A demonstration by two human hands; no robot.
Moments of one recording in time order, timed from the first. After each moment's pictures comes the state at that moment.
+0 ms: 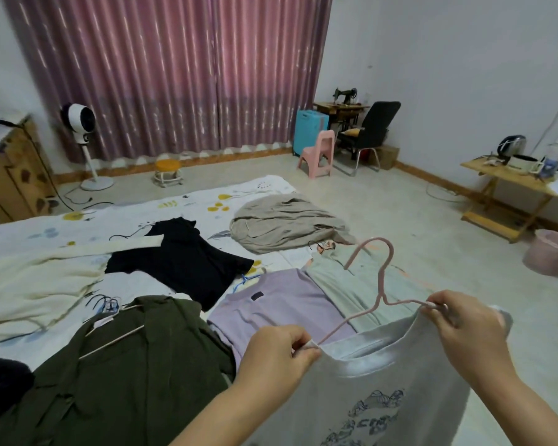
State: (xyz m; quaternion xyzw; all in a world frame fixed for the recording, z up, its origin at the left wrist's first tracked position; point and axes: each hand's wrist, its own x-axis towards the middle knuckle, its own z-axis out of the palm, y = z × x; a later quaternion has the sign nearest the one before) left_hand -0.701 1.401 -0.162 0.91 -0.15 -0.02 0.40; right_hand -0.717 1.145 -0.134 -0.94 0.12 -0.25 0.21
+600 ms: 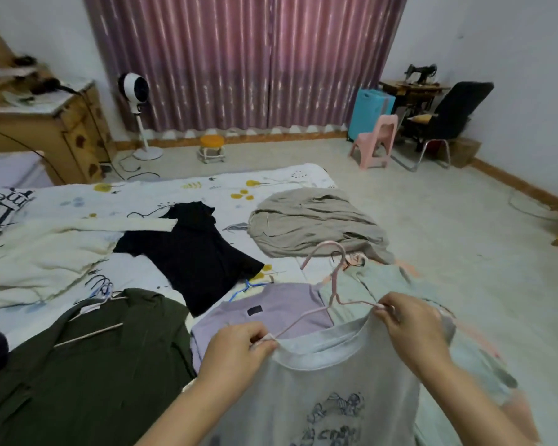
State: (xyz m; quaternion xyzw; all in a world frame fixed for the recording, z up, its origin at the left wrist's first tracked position) left_hand -0.543 1.343 -0.211 0.92 0.04 0.01 0.39; right_hand -0.478 1.089 -0.195 -0.97 -0.02 -0.09 0.20
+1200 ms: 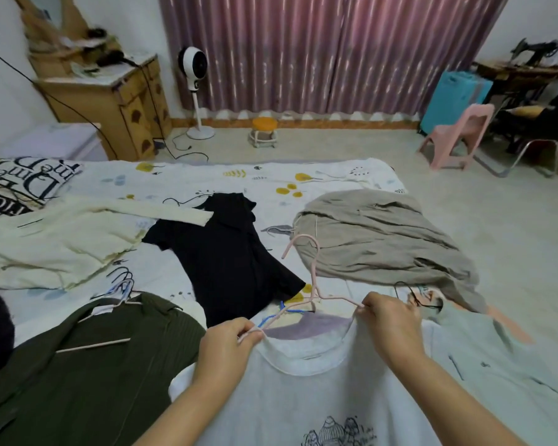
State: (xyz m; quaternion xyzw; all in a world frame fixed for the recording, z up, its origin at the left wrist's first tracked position) left_hand -0.385 1.427 -0.310 0.87 0.22 0.08 0.43; right_hand -0.262 1.208 -0.301 -0.99 -0.09 -0.03 0.12
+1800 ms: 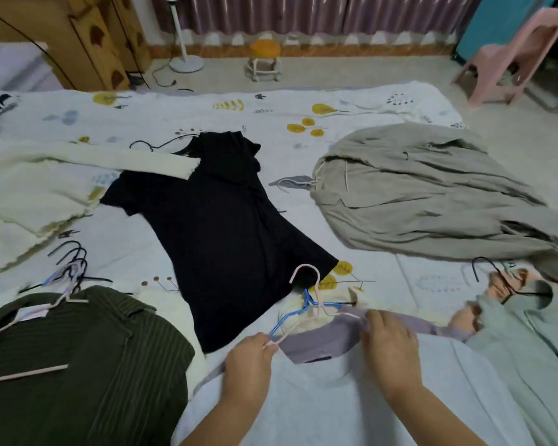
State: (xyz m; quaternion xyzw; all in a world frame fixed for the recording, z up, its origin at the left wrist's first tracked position) left_hand -0.277 1.468 -0.550 0.91 0.26 -0.05 0.33; right_hand -0.189 1.274 -0.545 -0.99 -0.12 0.07 0.04
